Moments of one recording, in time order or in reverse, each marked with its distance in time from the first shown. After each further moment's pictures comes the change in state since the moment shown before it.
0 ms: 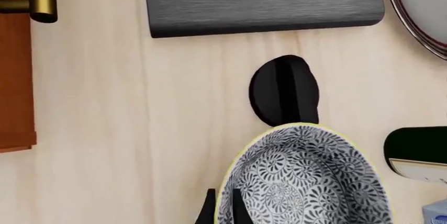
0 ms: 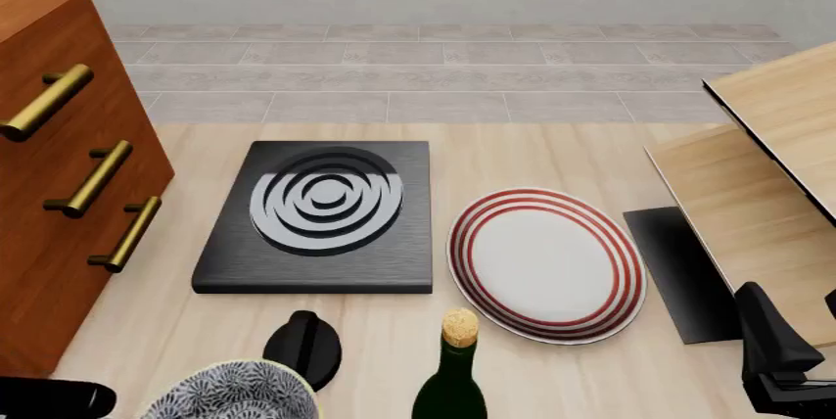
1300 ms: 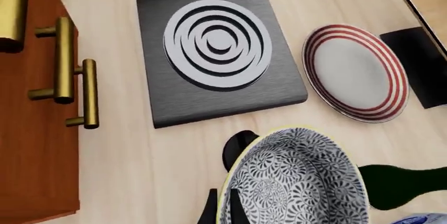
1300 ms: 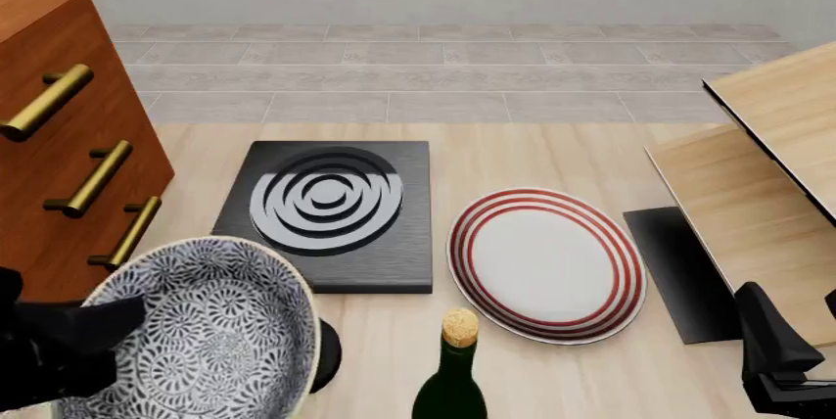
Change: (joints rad) left arm 0.018 0.002 -0.411 0.137 0.101; right arm 0.000 0.000 0.000 0.000 0.000
